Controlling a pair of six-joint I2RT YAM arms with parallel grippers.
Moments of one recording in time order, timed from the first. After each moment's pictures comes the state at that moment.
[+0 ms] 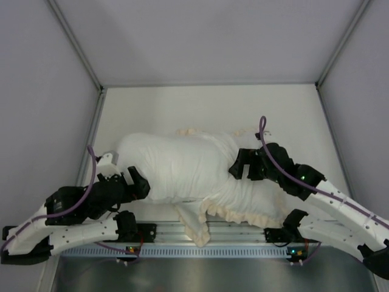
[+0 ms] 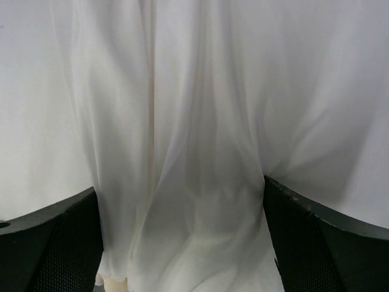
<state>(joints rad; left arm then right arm) -1.21 0.44 0.97 -1.33 -0.65 -1.12 0.79 0.84 0.79 -0.62 0.12 0.67</state>
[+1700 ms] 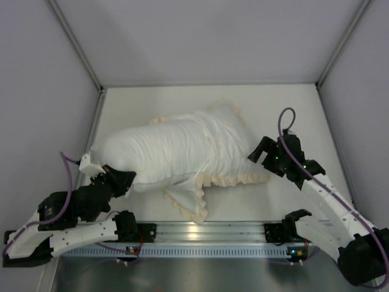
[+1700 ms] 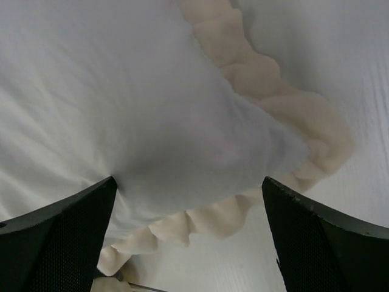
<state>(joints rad) -1.21 0.33 0.96 -1.23 -0.85 -1.21 0.36 0.97 0.70 -0.49 0.01 0.72</state>
